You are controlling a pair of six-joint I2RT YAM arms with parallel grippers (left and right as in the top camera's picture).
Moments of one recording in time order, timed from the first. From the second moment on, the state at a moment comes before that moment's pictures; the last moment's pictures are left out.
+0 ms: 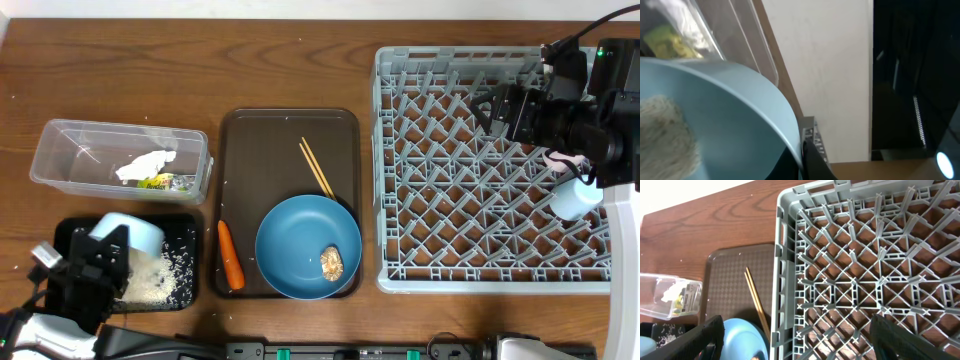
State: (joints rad) left arm 1.33 1.24 0.60 -1.08 1.45 0.36; right arm -0.06 1.40 1.64 -1.14 -0.37 0.20
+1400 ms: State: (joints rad) left arm 1.15 1.24 0.57 -1.02 1.45 0.28; right arm -0.06 1.40 1.64 -1.11 -0.37 0.24
